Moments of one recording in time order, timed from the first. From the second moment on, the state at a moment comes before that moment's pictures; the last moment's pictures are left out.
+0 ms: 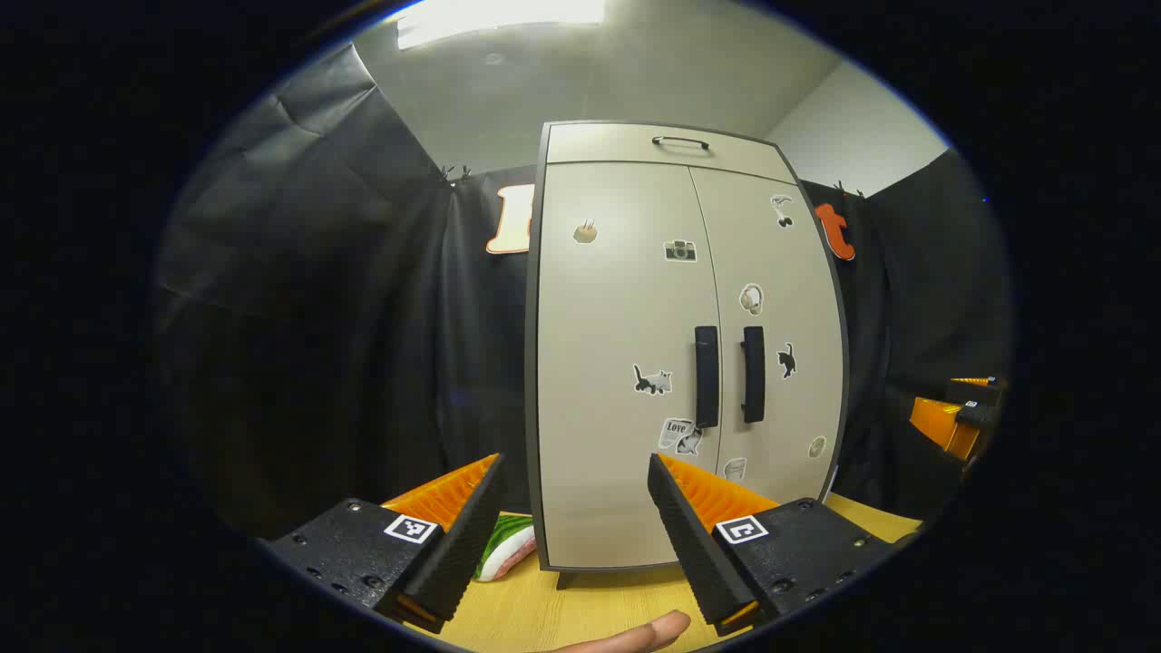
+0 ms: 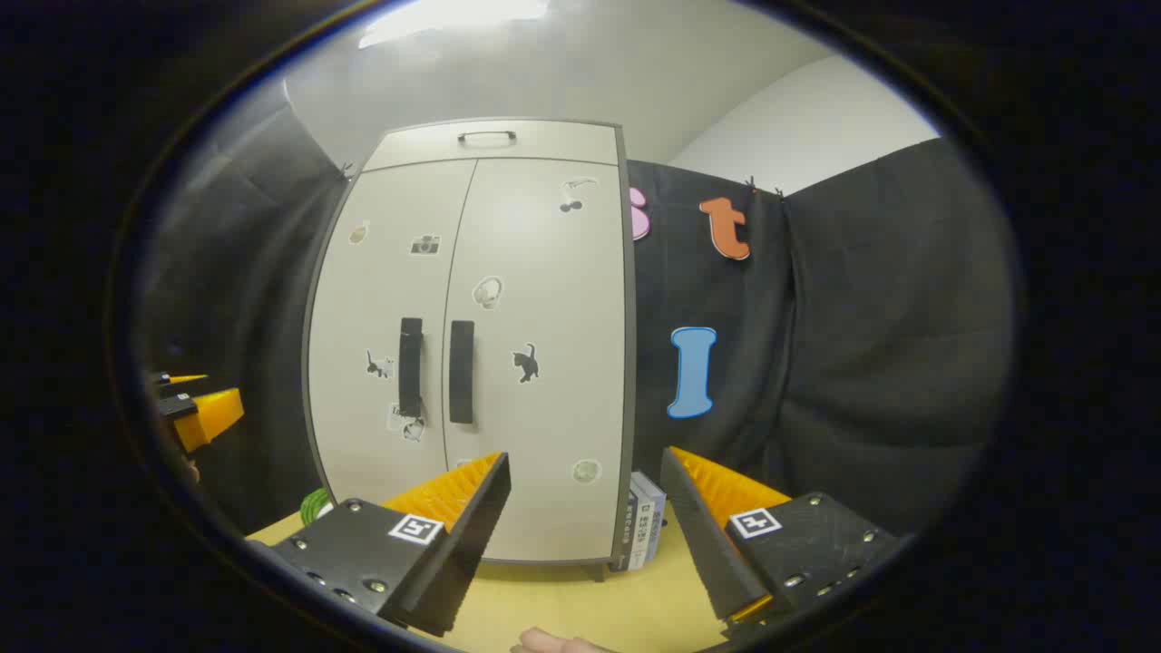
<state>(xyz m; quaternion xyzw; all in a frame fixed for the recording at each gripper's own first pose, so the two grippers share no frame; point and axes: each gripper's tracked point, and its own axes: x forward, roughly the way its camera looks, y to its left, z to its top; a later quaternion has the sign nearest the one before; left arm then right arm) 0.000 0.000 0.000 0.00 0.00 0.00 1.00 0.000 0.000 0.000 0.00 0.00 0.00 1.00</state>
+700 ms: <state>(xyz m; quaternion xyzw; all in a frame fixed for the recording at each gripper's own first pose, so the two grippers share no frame) -0.001 0.004 -0.006 0.00 0.00 0.00 1.00 0.000 0.008 -0.003 0.00 0.00 0.01 1.00</state>
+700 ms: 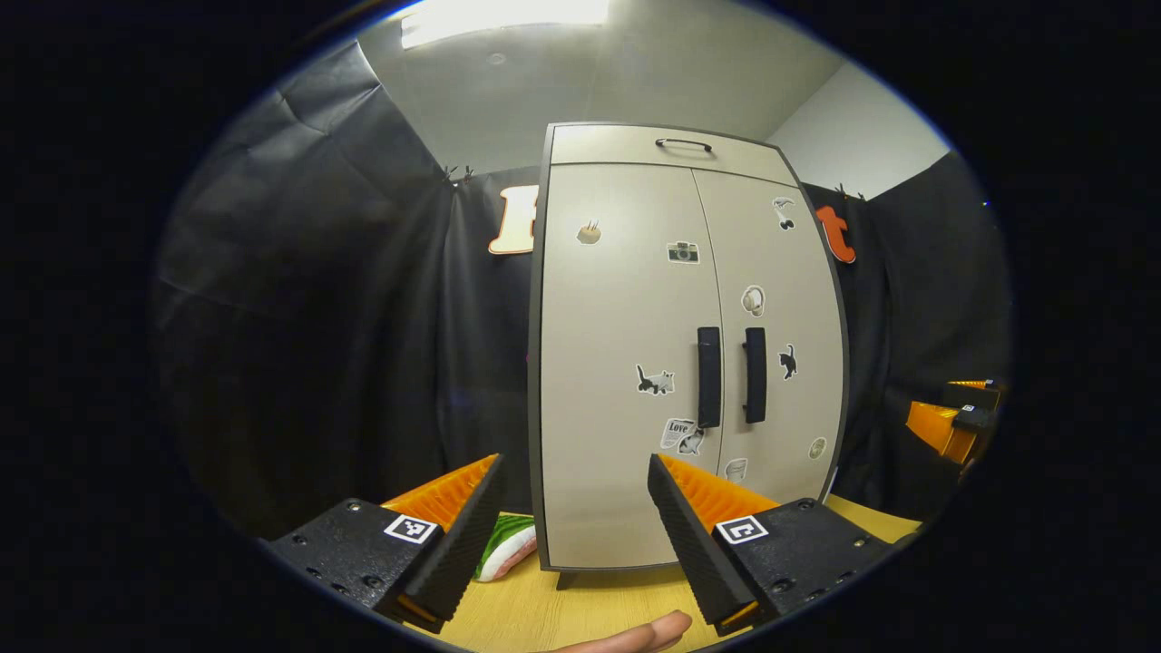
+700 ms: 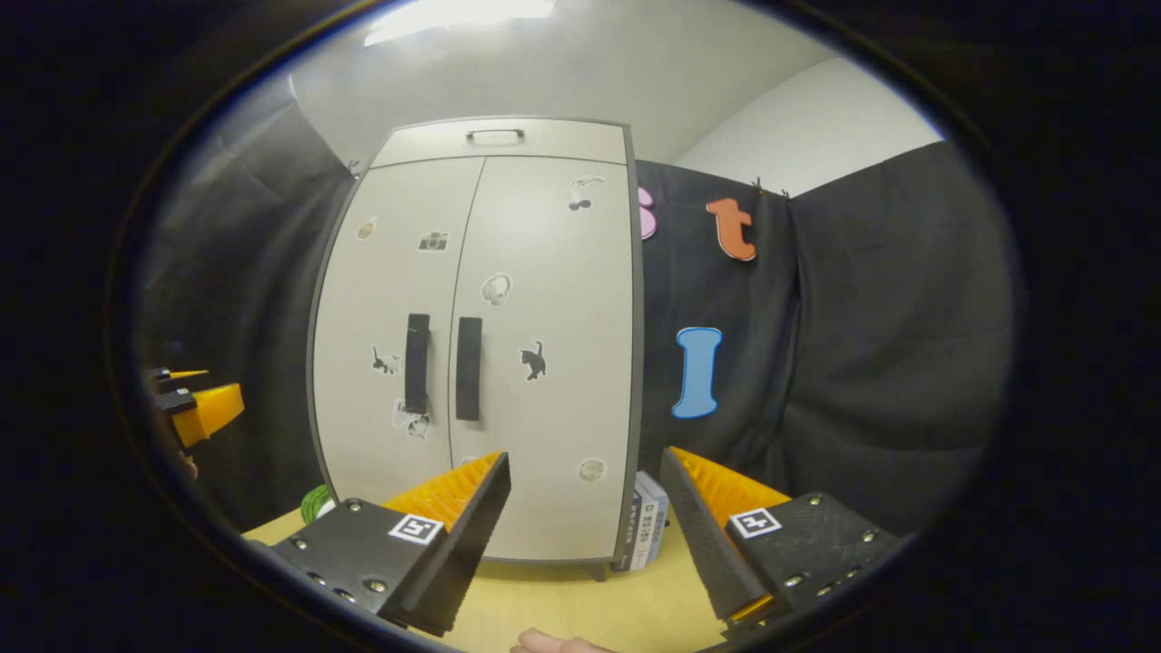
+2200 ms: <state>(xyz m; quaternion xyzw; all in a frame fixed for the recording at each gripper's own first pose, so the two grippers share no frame) -0.026 0.034 -0.057 -0.01 0.04 -0.01 1.00 0.212 0.170 0.011 -0.01 0.04 0.09 0.99</state>
